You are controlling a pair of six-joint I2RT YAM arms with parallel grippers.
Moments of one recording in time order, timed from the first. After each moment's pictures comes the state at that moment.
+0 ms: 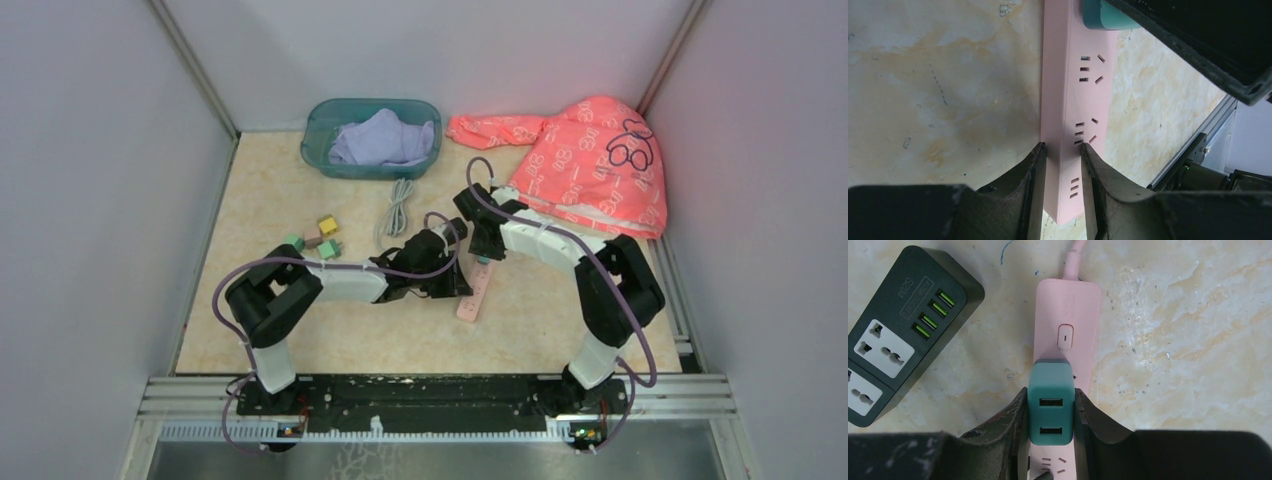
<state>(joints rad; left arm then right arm) -0.93 1.82 0.91 0.22 0.16 -0.88 0.61 1.70 1.15 -0.65 0.39 0.83</state>
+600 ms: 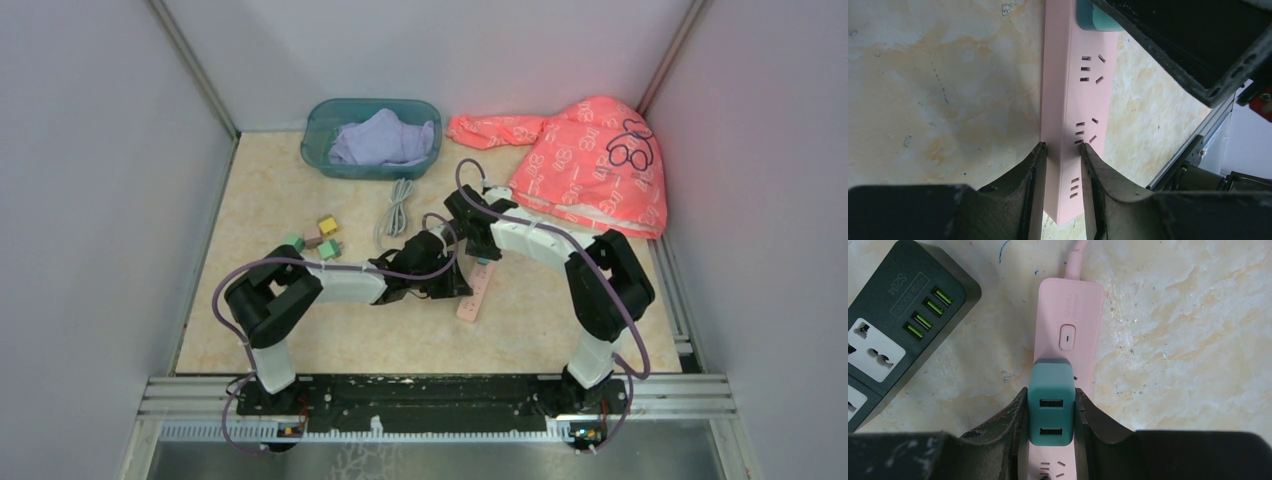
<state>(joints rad) -0.93 1.82 0.89 0.25 0.16 -0.90 0.64 1.76 1.19 -0.70 0.44 0.83</state>
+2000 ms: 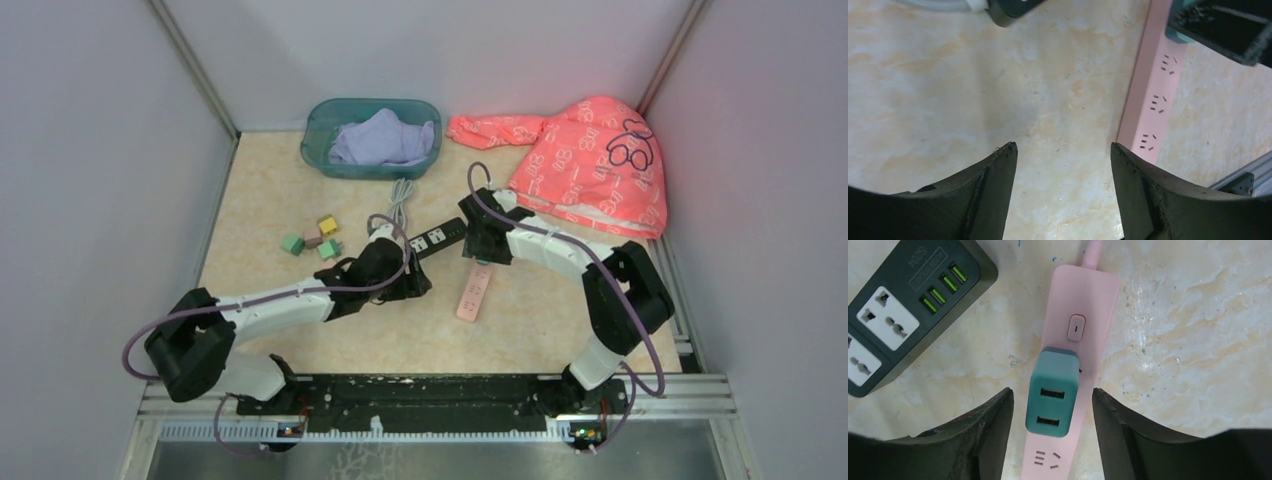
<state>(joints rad) -0.89 1.40 0.69 -0.02 -0.16 -0.85 0.61 1.64 1.08 -0.57 0.33 0.74</state>
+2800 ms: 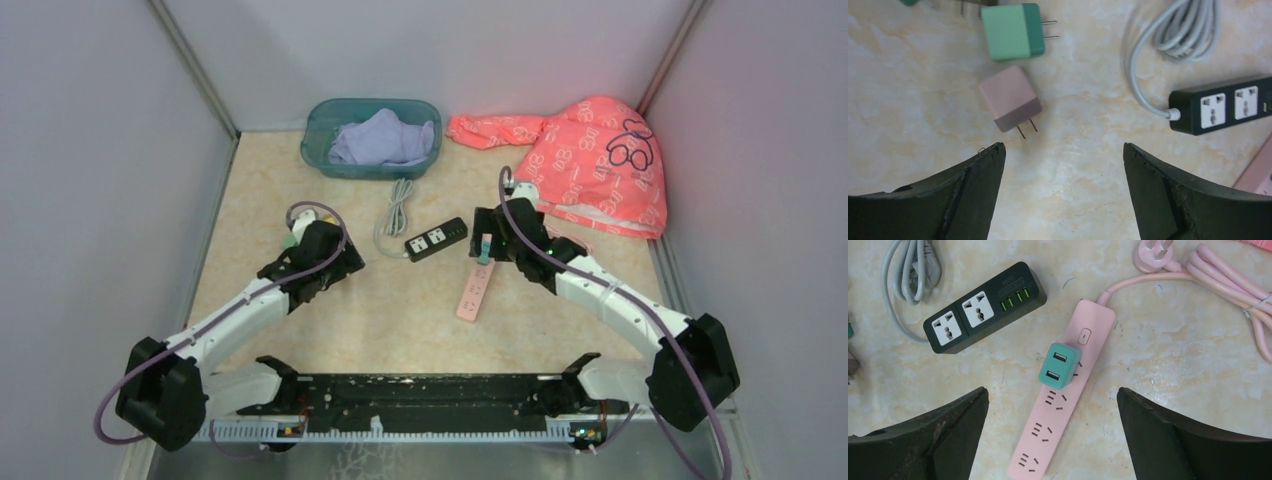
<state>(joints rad) -0.52 1.12 0.64 -0.33 -0.36 -0.82 0.60 1.21 0.86 -0.37 0.29 0.52</state>
